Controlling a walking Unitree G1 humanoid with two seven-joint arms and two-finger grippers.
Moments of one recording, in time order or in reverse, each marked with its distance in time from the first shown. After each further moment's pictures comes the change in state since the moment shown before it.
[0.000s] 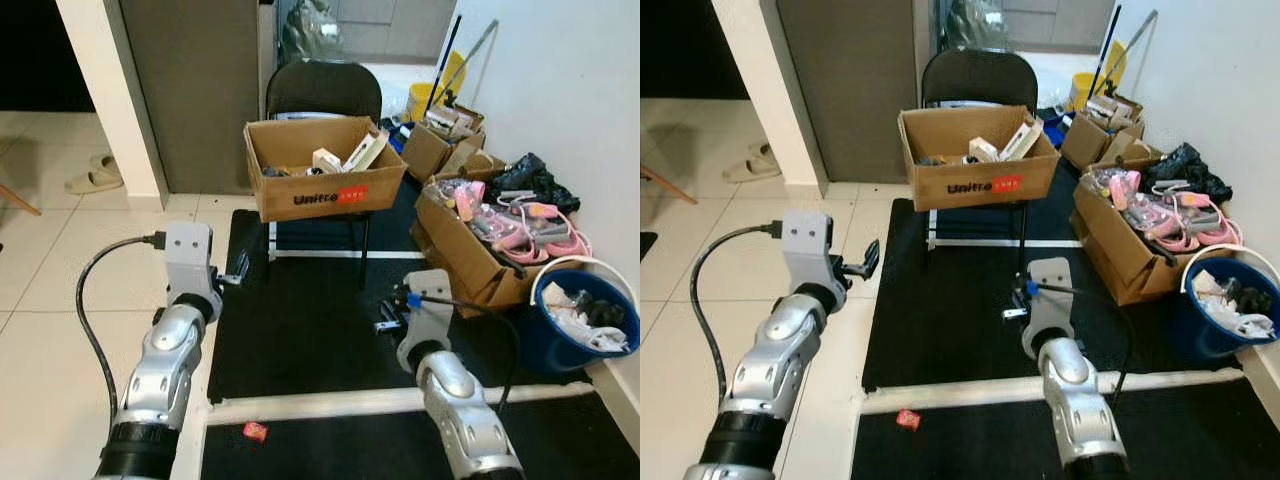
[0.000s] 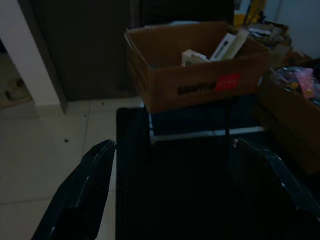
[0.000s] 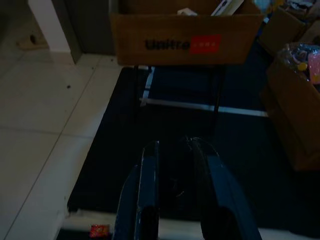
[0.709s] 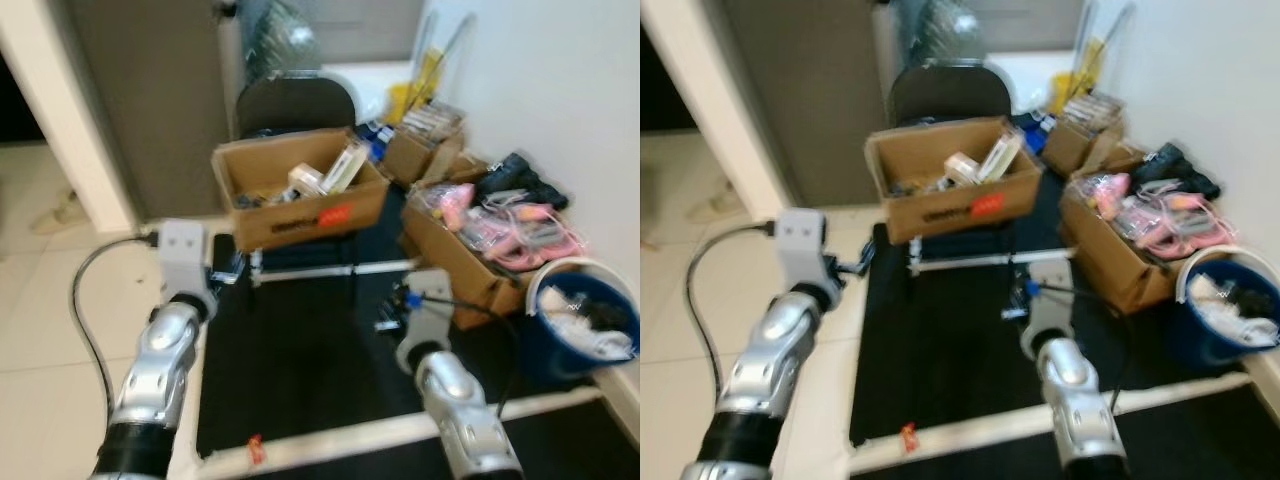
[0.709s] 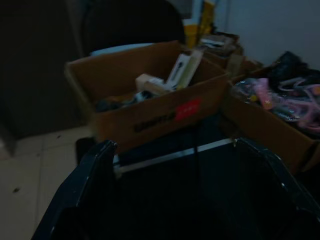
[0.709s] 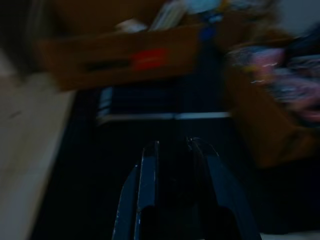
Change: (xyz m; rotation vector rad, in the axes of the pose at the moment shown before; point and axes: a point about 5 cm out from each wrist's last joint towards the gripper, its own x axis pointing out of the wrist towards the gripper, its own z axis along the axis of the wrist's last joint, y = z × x) left arm 0.003 -0.003 0.006 0.016 -0.014 -0.030; right arm 0.000 -0.011 -0.001 0.020 0.005 -0.046
